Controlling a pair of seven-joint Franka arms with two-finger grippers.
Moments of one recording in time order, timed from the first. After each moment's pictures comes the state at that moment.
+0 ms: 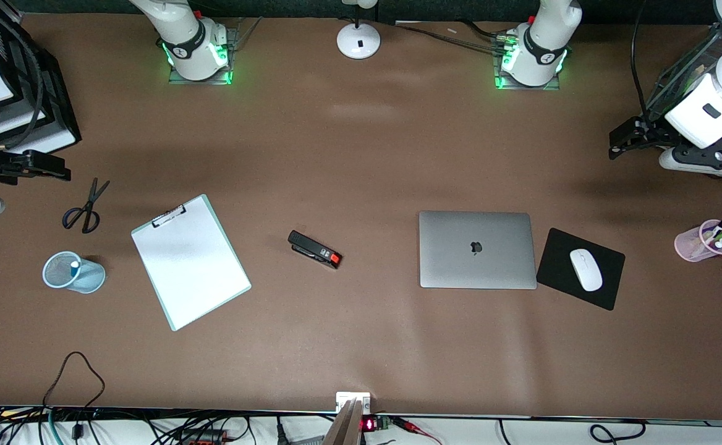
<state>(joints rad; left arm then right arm) 0.04 -0.07 -0.07 -1.79 -0.01 1.69 0.05 -0.05 0.28 0.02 -1.30 -0.02 1.39 -0.11</state>
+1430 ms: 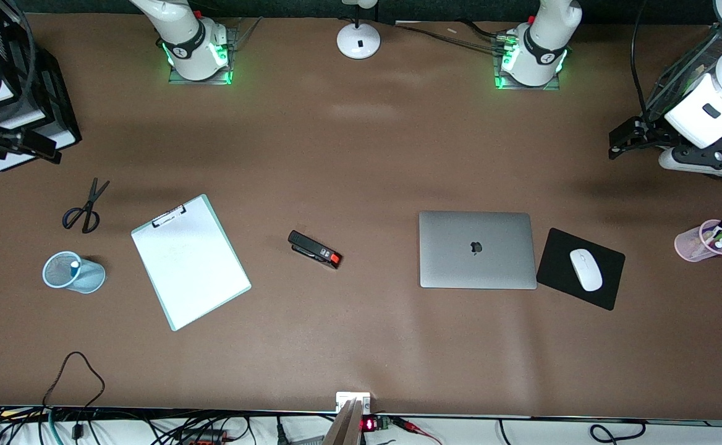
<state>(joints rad) 0.04 -0.07 -0.08 -1.79 -0.01 1.69 0.05 -0.06 0.07 0.01 -1.52 -0.04 1.51 0.02</state>
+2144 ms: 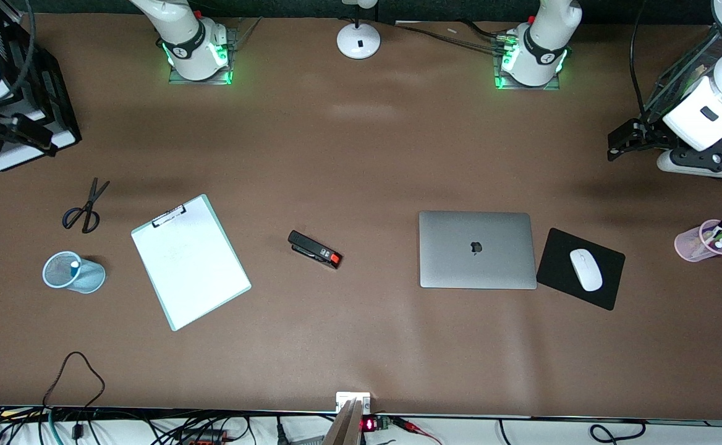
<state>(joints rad) 0.04 -0.06 -0.08 -1.78 -0.01 1.69 0.05 -0.06 -0.05 0.00 -1.67 -0.04 1.62 0.03</state>
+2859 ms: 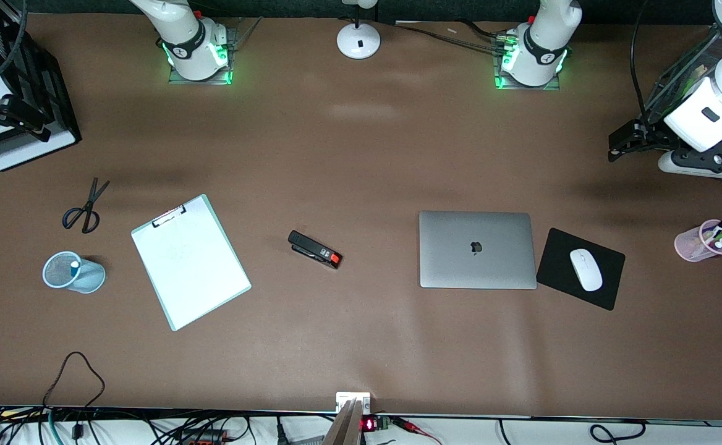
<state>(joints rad) 0.04 -0.06 -0.08 -1.78 -0.01 1.69 0.05 -0.06 -0.08 0.00 -1.68 -0.04 1.60 0.00</state>
